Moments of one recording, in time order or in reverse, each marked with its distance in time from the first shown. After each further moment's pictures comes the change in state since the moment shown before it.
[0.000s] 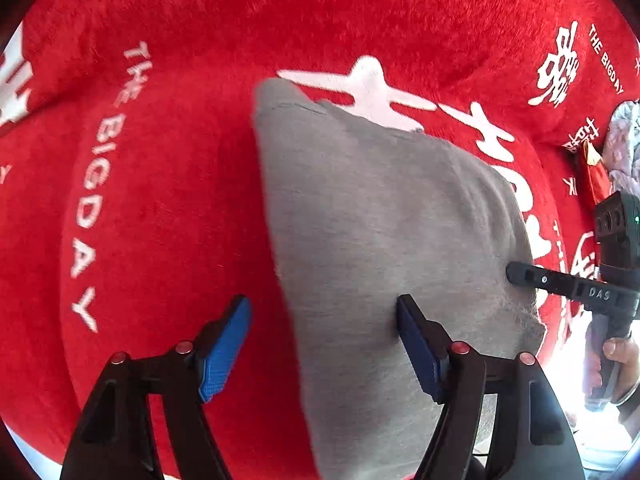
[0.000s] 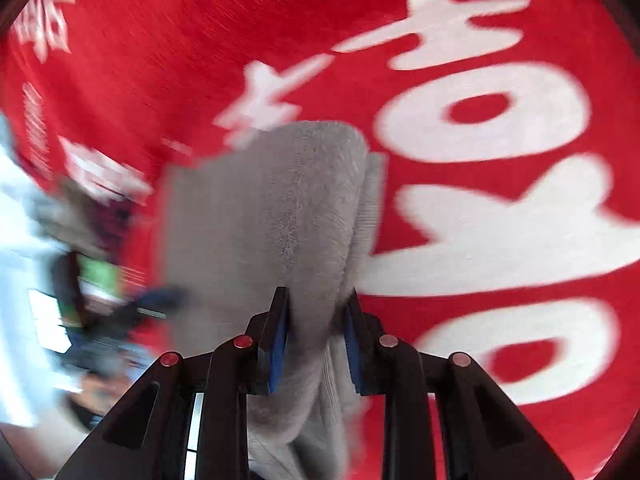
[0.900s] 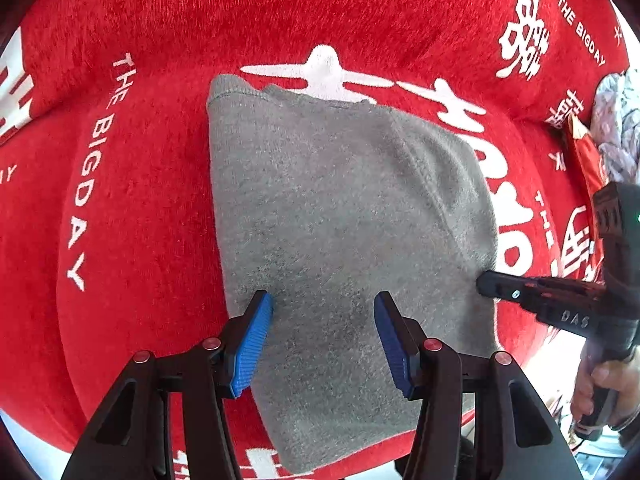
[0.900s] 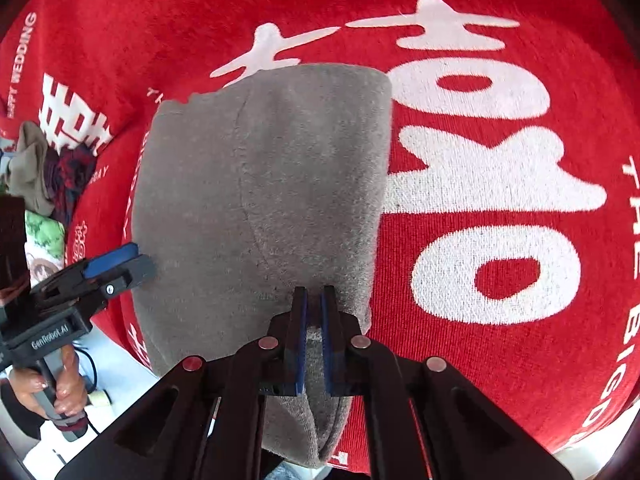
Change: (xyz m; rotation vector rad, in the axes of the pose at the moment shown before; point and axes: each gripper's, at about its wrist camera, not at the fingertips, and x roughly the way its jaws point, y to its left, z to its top) left arm -0.015 -0.044 -0.031 0.046 0.015 0.019; right arm -0.008 0.039 -0.045 -0.038 0.022 -0.125
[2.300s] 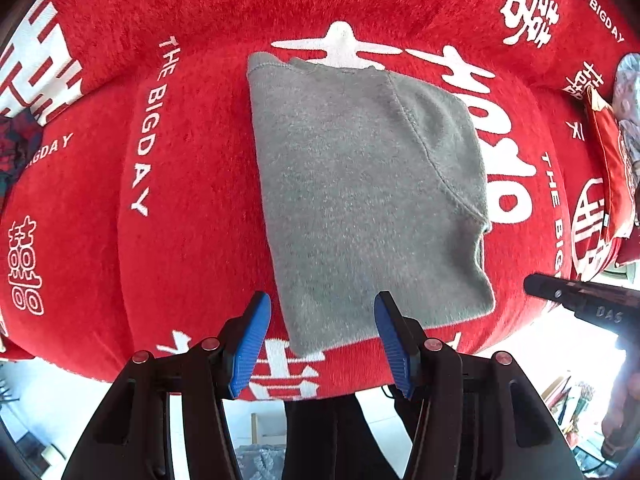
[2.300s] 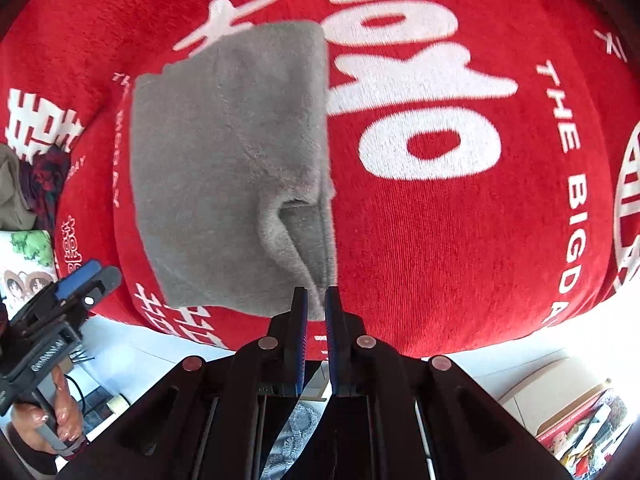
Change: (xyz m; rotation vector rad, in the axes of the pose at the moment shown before) left arm -0.069 -0.026 -0.030 -0.027 0.152 0.136; right arm -0.067 0.018 -0.042 0.154 0.157 -0.106
